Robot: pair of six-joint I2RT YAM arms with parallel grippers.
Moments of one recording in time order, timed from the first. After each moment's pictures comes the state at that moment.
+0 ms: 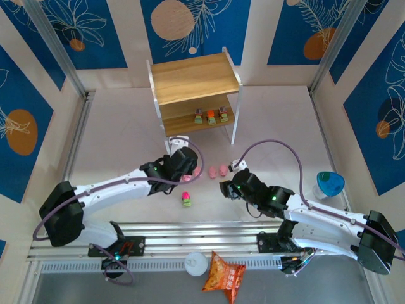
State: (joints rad) left arm -0.94 1.38 0.93 -0.32 -0.58 -0.57; right arm 0.96 0.91 0.49 -0.34 0.34 0.45
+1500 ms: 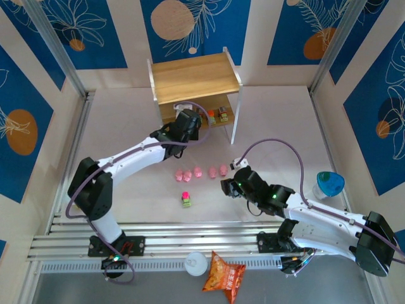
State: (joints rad) left arm -0.72 1.70 1.32 -0.29 -0.49 -0.44; right arm 0.91 0.92 0.49 -0.33 0.31 0.45
